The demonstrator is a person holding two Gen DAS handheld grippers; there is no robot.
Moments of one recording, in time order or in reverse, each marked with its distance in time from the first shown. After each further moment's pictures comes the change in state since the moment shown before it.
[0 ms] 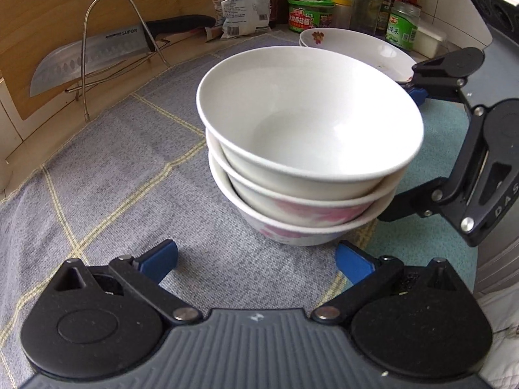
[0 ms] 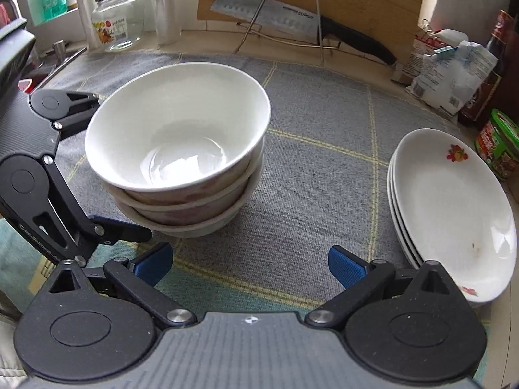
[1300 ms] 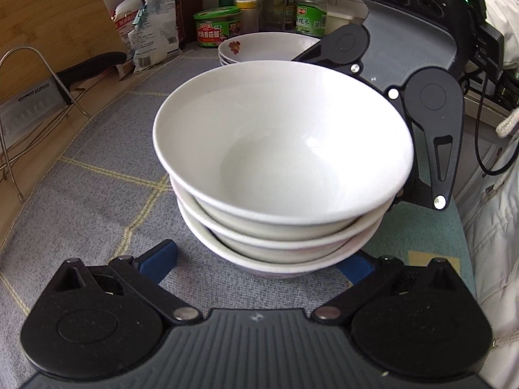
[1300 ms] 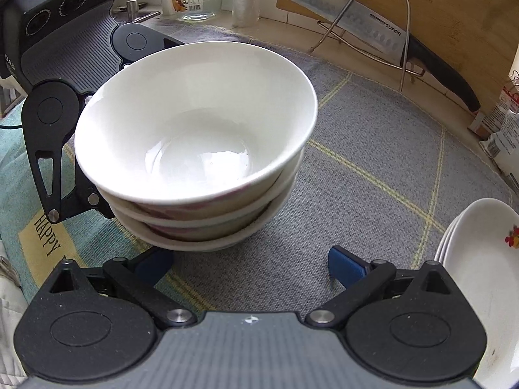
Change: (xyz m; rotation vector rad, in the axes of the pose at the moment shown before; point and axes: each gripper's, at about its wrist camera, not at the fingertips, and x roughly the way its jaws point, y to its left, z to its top) left arm 0.019 0.016 0.014 0.328 -0.061 -0.256; right arm 0.030 -0.011 0.019 -0.284 0.006 0.184
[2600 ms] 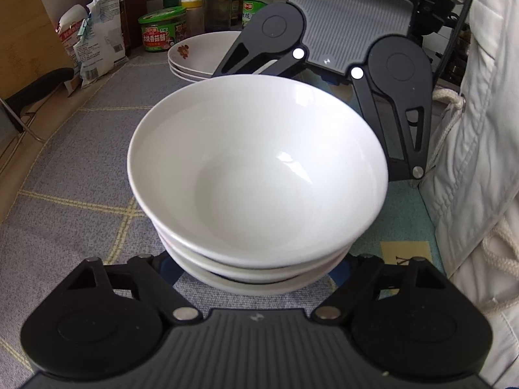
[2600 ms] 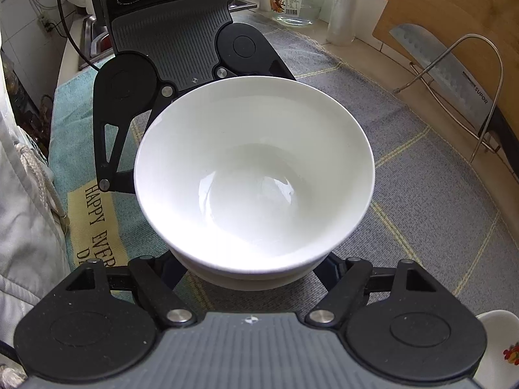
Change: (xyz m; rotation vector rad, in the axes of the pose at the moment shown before) left arm 0.004 0.014 0.018 0.125 0.037 -0.185; right arm -0.001 -0.004 0.029 -0.283 0.023 0.218
